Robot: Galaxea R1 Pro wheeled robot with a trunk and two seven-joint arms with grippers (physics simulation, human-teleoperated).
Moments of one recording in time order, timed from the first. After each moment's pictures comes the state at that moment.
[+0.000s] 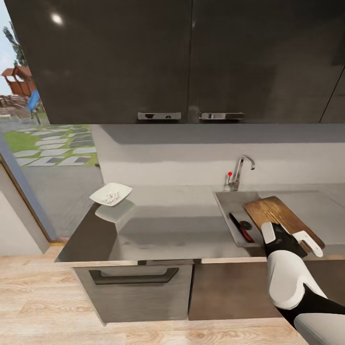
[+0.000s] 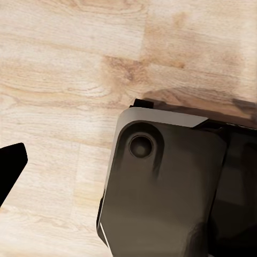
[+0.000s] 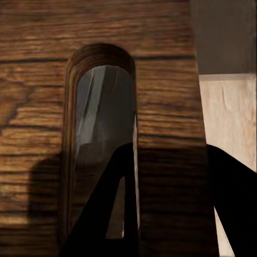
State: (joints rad) left arm -0.22 -0.05 -0.35 0.07 0.52 -0.25 0.14; right arm -0.97 0.00 -0.83 -0.61 -0.04 0.03 -0.83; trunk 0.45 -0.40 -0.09
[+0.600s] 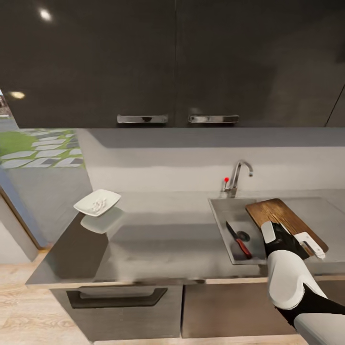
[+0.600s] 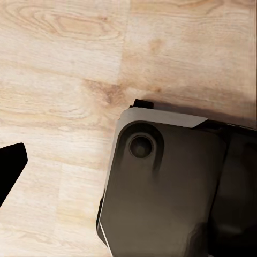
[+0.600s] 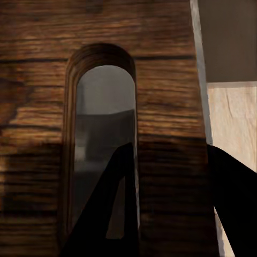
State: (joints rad) left arm -0.22 -0.05 -0.35 0.07 0.52 -0.25 0.14; right arm -0.97 0.00 -0.82 -0.62 -0.05 0.02 -0.88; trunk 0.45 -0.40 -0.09
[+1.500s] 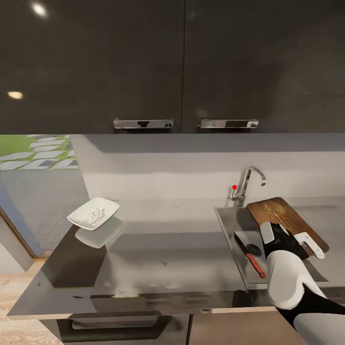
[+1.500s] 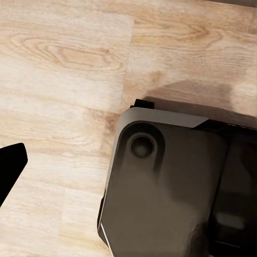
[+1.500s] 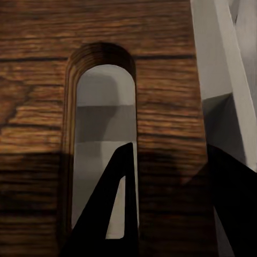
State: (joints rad) left arm -0.22 -0.05 -0.35 0.07 0.52 -0.25 0.14; right arm -0.97 0.01 -0.82 -0.61 -0.04 -0.03 -0.88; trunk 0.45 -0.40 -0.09
